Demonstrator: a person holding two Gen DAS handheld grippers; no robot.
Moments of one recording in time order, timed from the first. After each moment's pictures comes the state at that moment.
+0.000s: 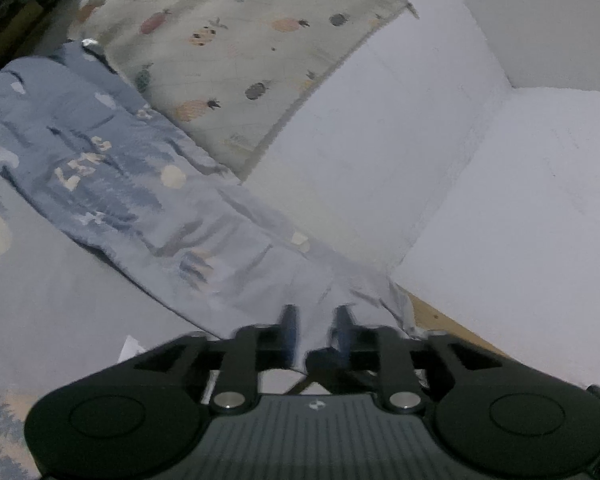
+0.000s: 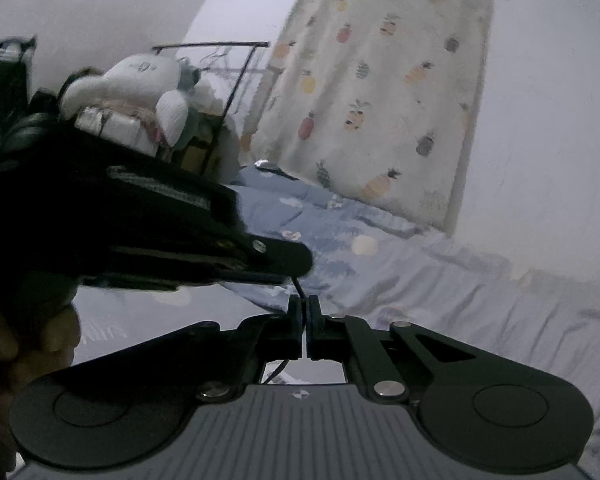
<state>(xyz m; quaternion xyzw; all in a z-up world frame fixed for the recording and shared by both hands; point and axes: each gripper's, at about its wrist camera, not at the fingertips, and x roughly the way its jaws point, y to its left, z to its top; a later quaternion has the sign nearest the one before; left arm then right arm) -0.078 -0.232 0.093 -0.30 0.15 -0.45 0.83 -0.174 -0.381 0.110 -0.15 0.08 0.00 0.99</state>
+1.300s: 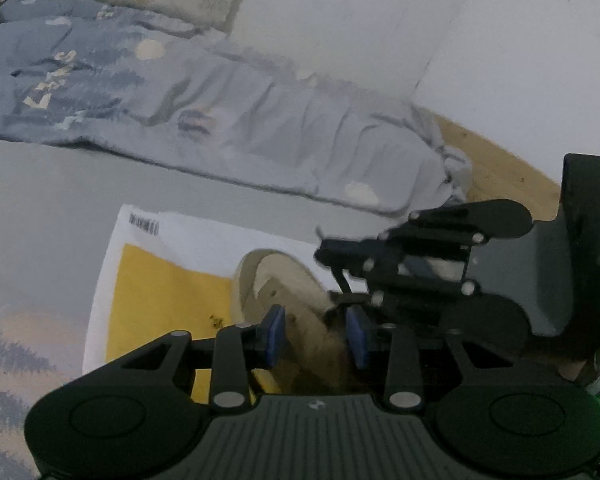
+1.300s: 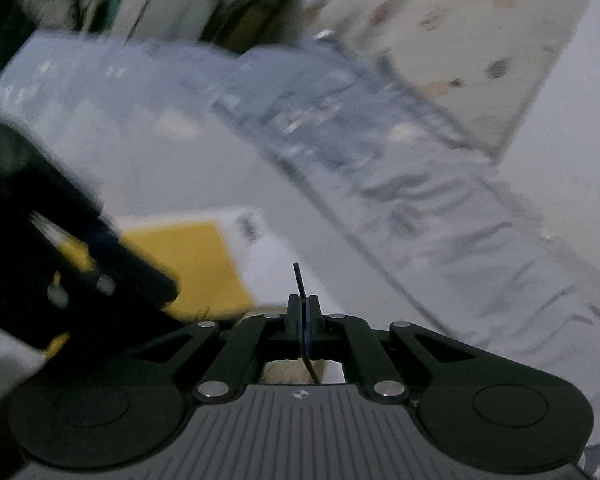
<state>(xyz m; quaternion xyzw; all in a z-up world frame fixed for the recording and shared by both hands) -0.088 -0.301 0.048 -0.06 0.33 -0.48 0.81 -0.154 -0.440 0.069 -0.31 0.29 0.05 0.90</state>
